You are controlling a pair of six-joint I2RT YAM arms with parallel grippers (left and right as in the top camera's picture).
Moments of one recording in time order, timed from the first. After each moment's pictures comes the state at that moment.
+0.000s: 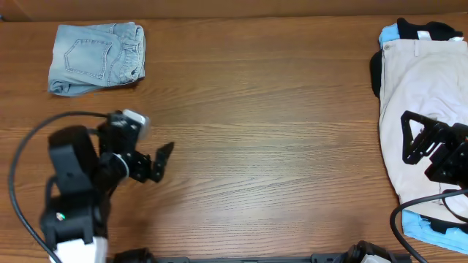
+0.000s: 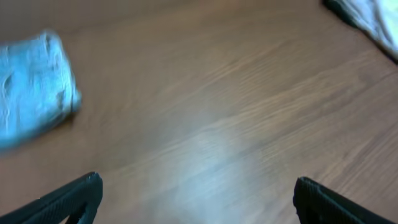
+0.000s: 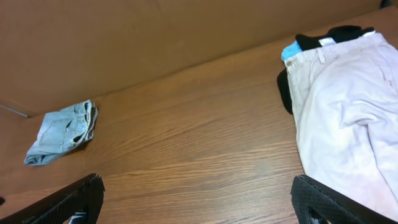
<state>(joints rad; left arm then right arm) 0.14 0.82 0.84 -0.69 0.54 0.37 -0.41 1.04 1.89 -1.48 -0.47 0.07</state>
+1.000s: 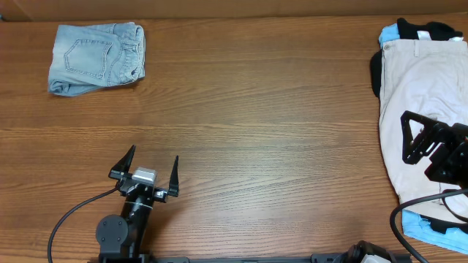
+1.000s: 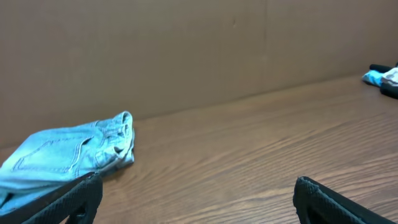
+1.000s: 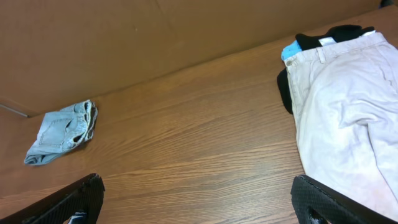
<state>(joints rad) 0.00 0.06 0.03 0.03 0.23 0.11 -0.41 1.04 1.89 -1.48 -0.46 0.07</state>
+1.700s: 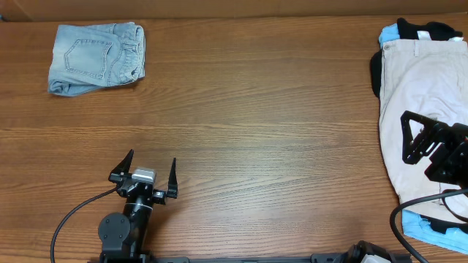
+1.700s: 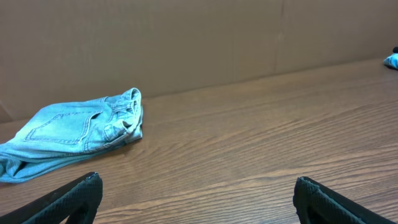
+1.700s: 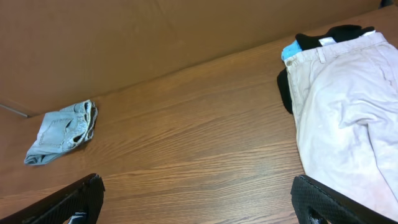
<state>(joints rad) 0.00 0.02 0.01 -0.06 0.17 0.10 -0.41 1.04 1.89 -1.48 -0.46 0.07</state>
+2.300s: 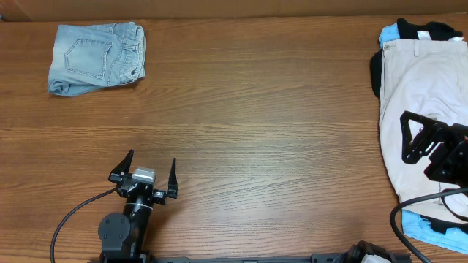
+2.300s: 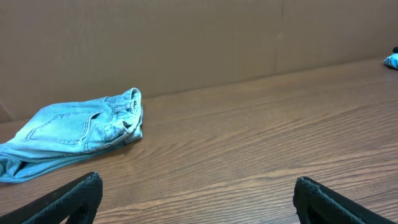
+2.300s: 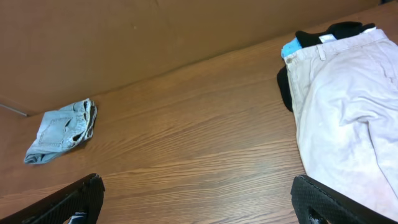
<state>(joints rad) 0.00 0.02 0.01 -0.06 0.17 0.10 -0.41 1.04 1.88 -1.48 -0.46 0.07</state>
